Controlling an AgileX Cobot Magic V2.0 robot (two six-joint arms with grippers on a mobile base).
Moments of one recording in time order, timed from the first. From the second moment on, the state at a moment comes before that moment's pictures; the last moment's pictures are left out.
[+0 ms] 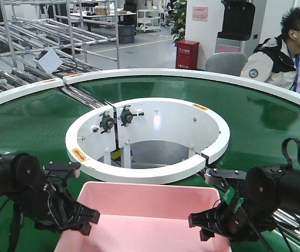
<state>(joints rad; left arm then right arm) -0.31 1.84 -1.32 -0.24 0.77 0.08 0.28 1.79 -1.21 0.06 0.67 0.23</state>
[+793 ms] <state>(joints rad) -0.31 1.63 -1.32 -0.24 0.82 0.06 0.28 1.66 -1.34 0.06 0.80 0.24</state>
